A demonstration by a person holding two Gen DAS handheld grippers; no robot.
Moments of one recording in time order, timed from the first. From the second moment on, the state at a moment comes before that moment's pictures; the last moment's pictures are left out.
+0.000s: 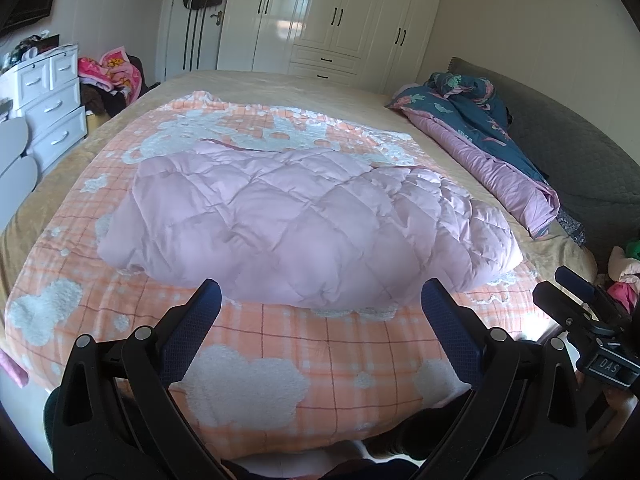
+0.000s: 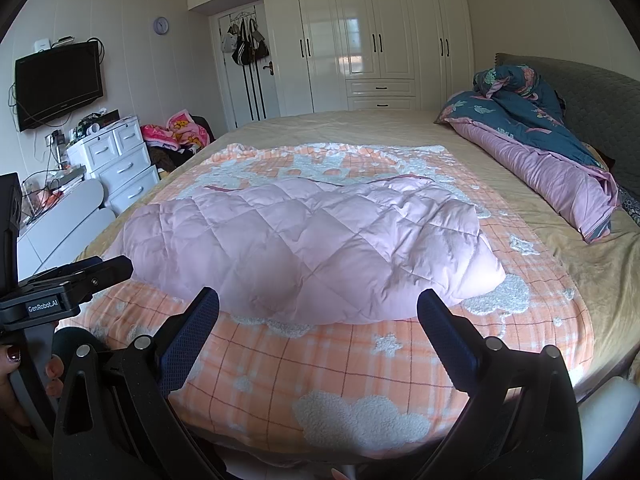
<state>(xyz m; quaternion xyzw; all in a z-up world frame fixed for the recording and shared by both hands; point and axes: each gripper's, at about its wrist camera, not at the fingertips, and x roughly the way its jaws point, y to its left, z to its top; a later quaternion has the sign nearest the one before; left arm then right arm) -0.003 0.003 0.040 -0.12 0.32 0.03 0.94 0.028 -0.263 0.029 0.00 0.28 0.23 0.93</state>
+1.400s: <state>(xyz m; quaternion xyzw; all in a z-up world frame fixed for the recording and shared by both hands) -0.006 0.004 0.039 -0.13 0.32 0.02 0.94 0.027 -0.261 0.029 -0.01 0.28 0.23 0.93</state>
